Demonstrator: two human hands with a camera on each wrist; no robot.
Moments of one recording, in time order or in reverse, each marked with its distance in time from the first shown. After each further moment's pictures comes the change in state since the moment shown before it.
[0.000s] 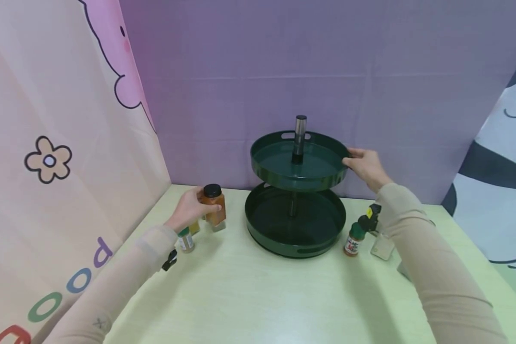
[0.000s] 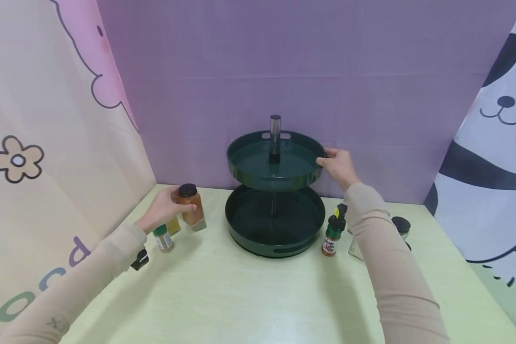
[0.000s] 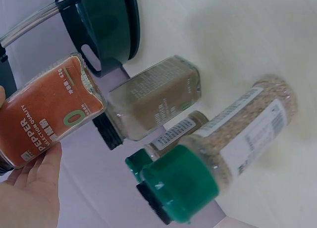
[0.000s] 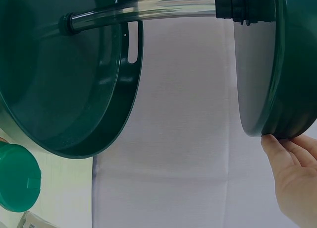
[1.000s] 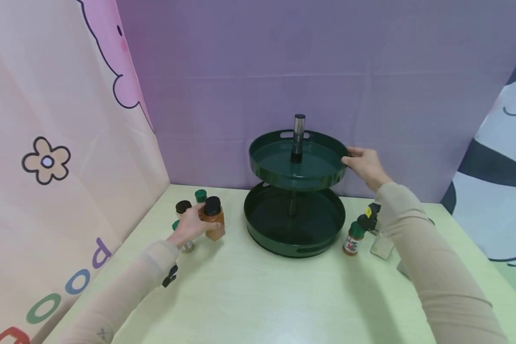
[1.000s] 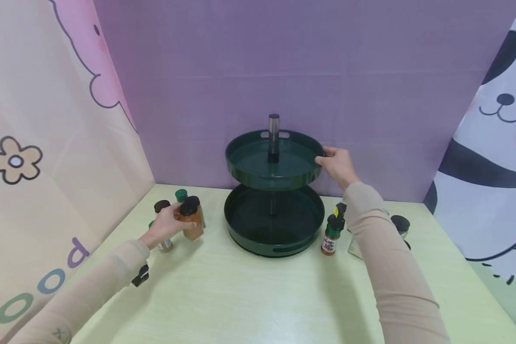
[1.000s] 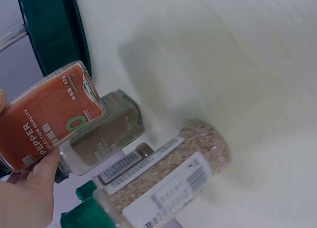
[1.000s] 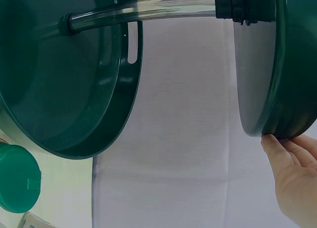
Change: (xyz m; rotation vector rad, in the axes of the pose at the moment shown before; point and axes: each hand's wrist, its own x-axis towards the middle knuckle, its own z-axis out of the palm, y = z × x) left_hand -0.012 -0.034 0.026 0.018 -0.036 -0.062; right_hand 0.000 0.000 0.000 0.013 0.008 0.001
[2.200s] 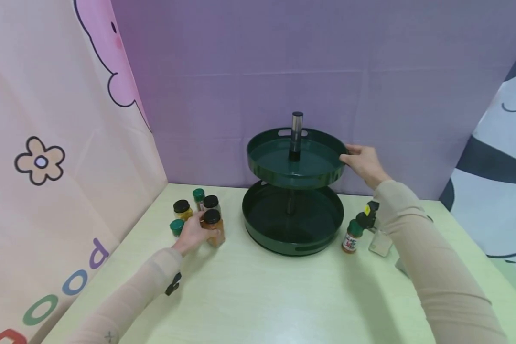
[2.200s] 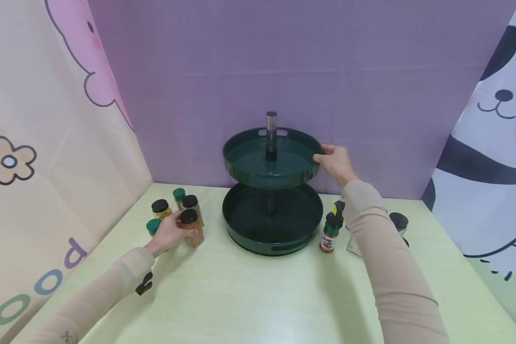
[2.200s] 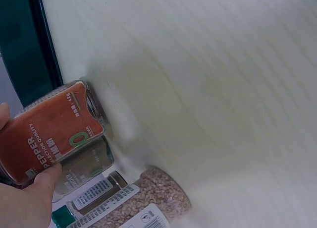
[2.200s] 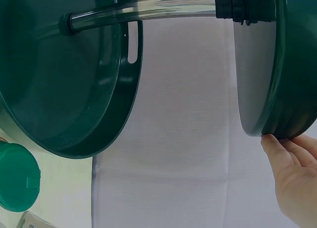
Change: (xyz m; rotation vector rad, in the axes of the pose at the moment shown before) left_hand 0.006 -0.025 0.027 0.021 0.049 -0.044; right_hand 0.001 0.000 0.000 -0.001 0.017 0.002
